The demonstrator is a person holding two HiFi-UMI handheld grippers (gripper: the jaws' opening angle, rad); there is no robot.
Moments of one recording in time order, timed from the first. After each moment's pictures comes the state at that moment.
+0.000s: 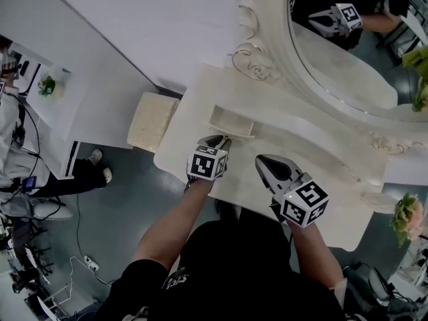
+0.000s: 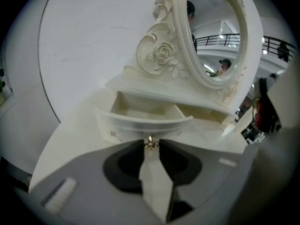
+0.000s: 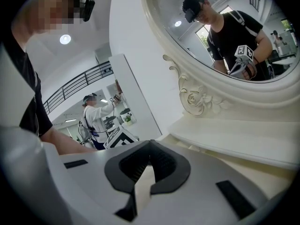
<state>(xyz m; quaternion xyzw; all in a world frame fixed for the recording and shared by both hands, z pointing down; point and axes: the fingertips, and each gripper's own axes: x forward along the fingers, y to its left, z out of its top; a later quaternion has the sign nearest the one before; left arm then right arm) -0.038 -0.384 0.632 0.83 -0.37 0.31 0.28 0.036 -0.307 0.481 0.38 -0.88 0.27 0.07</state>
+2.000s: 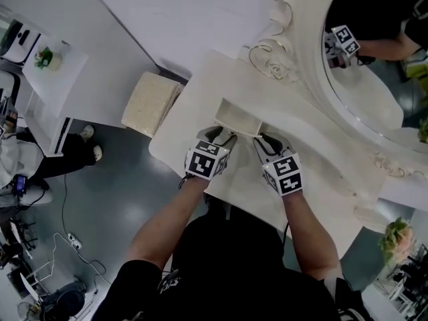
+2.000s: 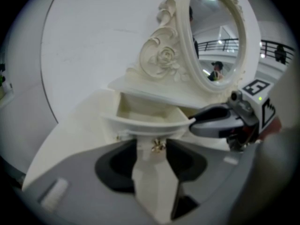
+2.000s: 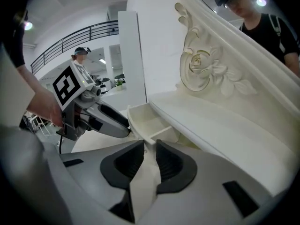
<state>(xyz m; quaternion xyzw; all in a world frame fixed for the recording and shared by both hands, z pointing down) -0.038 -0.392 0.634 0.84 -0.37 0.28 0.28 0.040 -0.377 0.612 0.38 -0.86 0.17 0.29</state>
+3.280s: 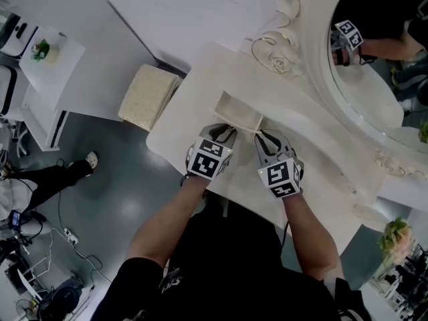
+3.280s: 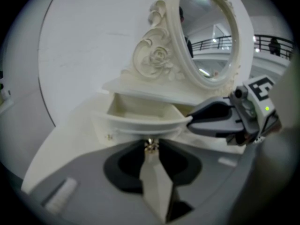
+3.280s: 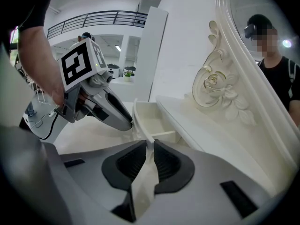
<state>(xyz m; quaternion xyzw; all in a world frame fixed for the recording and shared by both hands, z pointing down) -0.029 -0.388 0.635 0.85 -0.37 0.27 0.24 0.039 -0.370 0.612 0.38 -0.86 0.03 0.35</state>
